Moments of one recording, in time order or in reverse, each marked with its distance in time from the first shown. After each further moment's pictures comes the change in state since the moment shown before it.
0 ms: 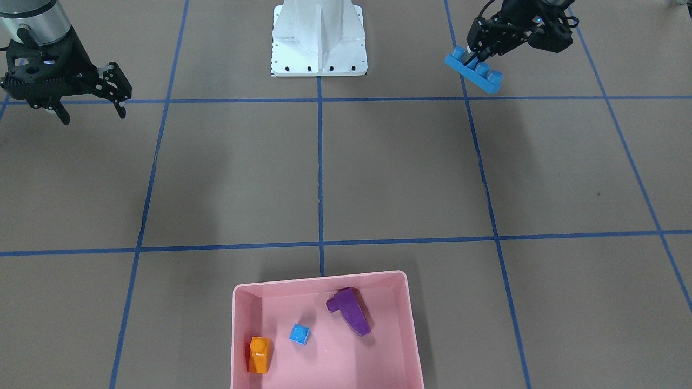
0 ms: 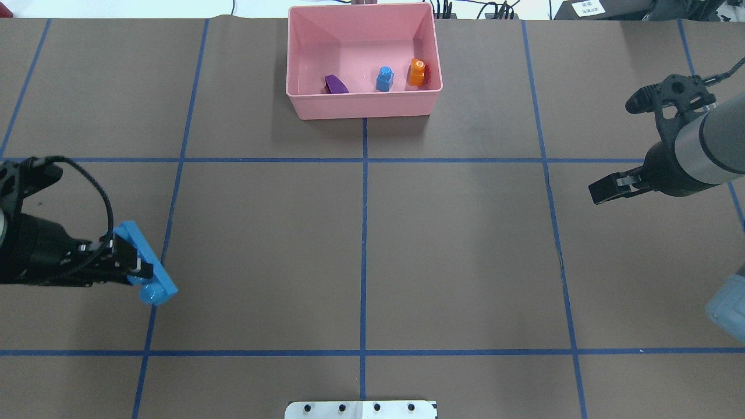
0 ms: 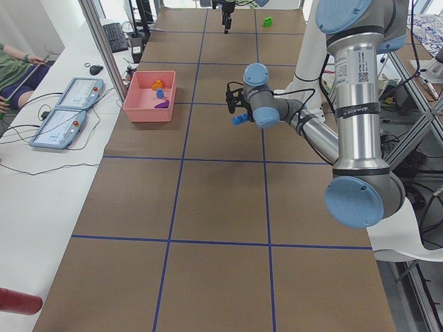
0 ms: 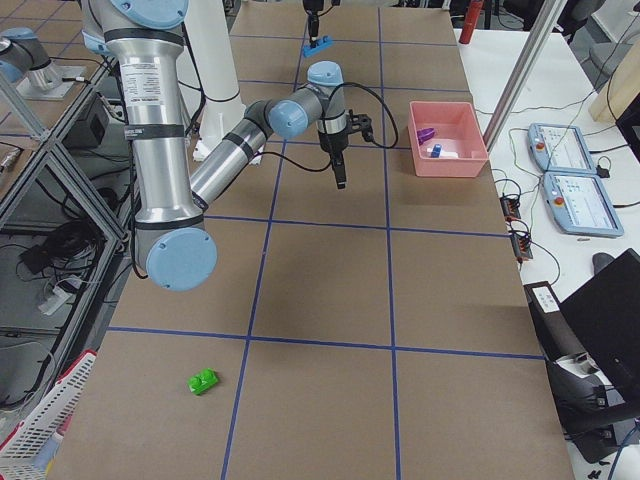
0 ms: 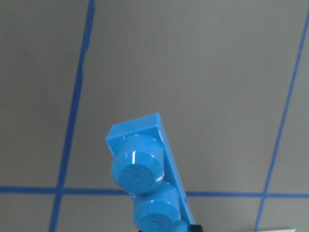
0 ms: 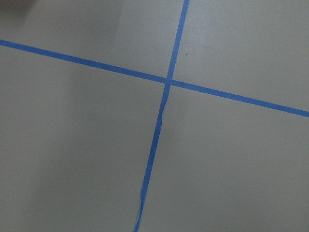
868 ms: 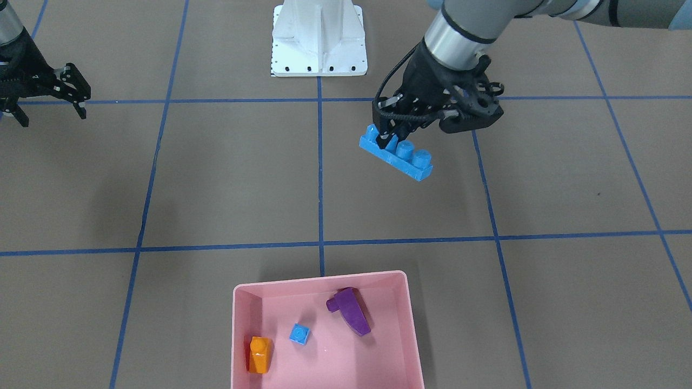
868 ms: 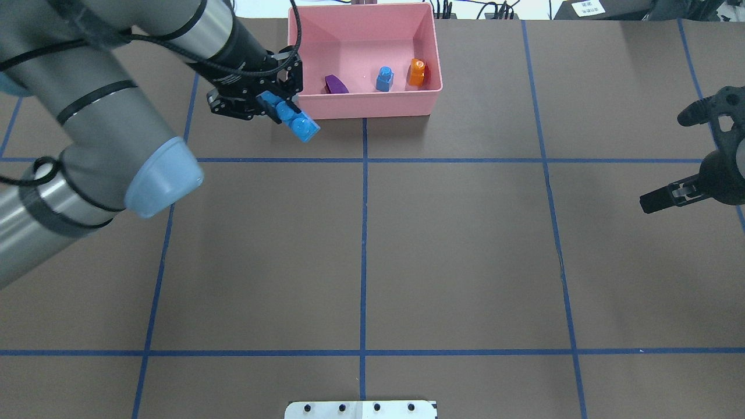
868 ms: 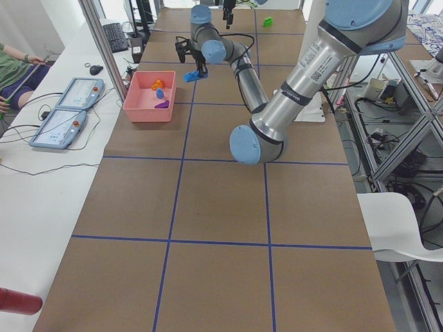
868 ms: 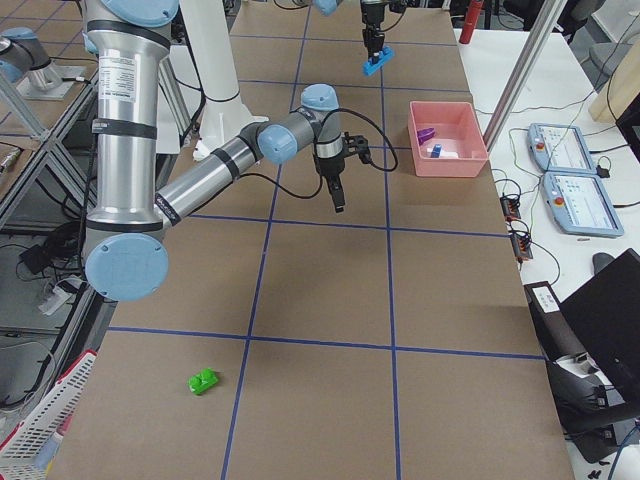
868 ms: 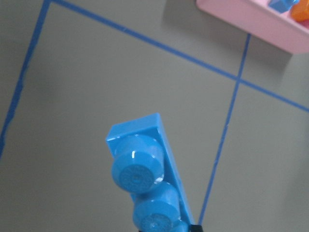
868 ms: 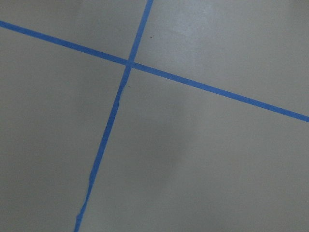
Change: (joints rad) left arm -0.128 -0.865 0.570 0.448 0.016 0.006; right arm 0.082 -0.185 -0.005 0.154 0.034 -0.143
